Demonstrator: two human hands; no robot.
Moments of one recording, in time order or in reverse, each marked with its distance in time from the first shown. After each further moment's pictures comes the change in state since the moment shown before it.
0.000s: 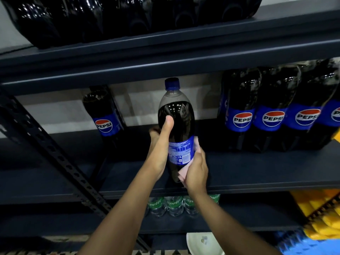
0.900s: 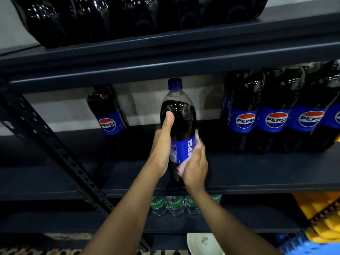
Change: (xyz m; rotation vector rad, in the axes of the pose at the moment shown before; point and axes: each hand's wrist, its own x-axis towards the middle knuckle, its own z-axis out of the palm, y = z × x) left_hand -0.017 0.026 0.009 0.043 -0.062 0.039; right_hand -0.005 -0.011 0.009 -0.084 0.007 -0.171
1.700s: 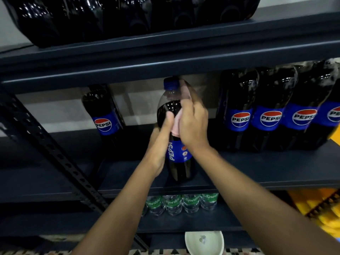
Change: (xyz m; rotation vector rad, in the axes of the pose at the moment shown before) left_hand -0.003 0.007 0.001 0.061 -0.045 -0.032; right_hand 0.048 -0.120 0.010 -0.047 -0.134 -0.375
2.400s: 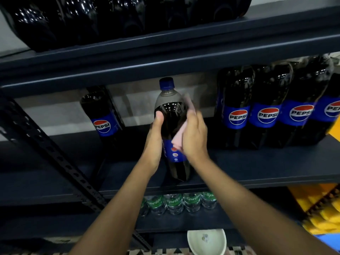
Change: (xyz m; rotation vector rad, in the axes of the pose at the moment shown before) left_hand 0.014 -0.011 -0.008 -0.016 -0.016 0.100; right_hand -0.024 0.024 -0.006 0.067 0.022 0.187
